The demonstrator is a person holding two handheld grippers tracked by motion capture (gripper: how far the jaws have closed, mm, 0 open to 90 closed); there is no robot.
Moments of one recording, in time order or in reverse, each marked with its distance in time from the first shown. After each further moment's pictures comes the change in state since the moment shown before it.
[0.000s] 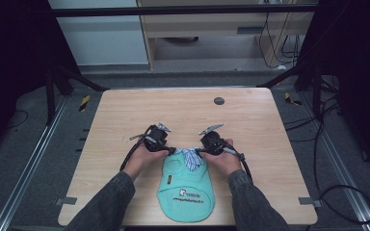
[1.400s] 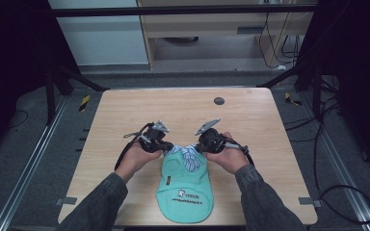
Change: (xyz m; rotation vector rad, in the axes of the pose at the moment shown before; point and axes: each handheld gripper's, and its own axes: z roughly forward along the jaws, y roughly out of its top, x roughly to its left) left arm -0.015 0.008 -0.047 -0.065 -0.094 0.122; right arm 0.020 0.024 -0.051 0.005 0.084 -0.233
